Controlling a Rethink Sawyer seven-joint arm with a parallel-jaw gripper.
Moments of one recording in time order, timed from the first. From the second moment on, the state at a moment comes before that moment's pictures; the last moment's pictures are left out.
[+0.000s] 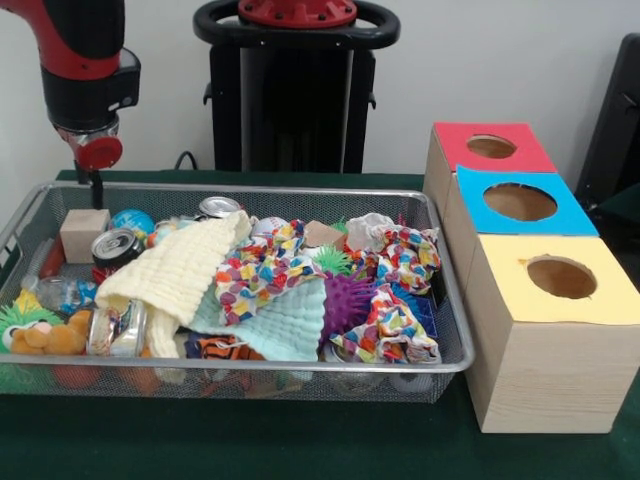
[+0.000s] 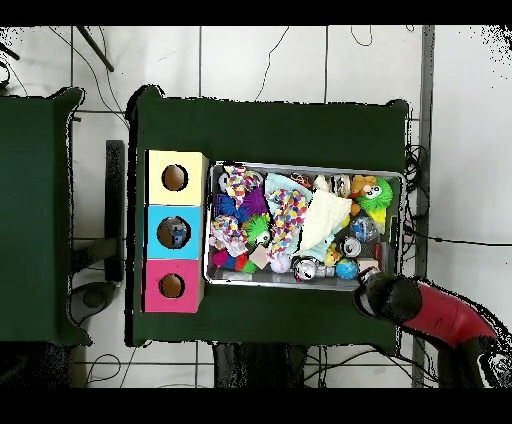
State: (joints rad) arm -0.70 -0.54 -0.10 1.73 -0.40 0.42 2.31
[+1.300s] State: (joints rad) arm -0.63 -0.54 -0.18 1.79 -0.40 0.22 2.31
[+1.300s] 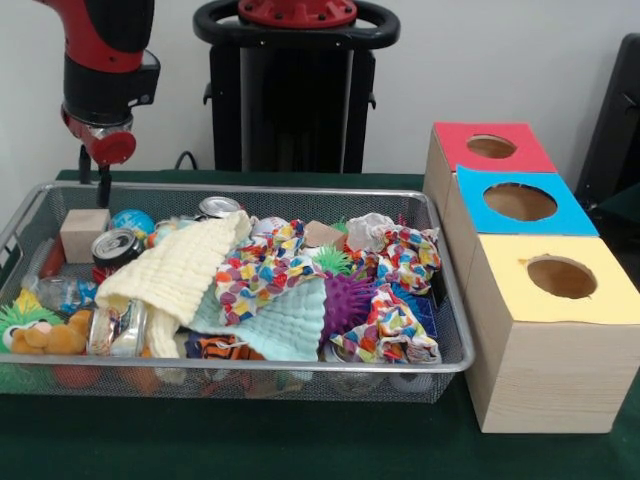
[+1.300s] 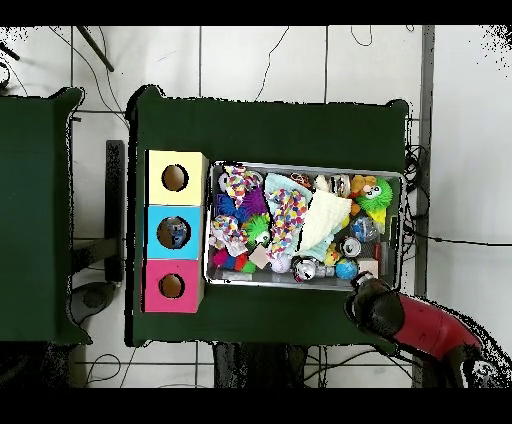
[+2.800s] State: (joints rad) arm -0.60 -0.73 -0.17 2.08 -0.39 0.10 2.31
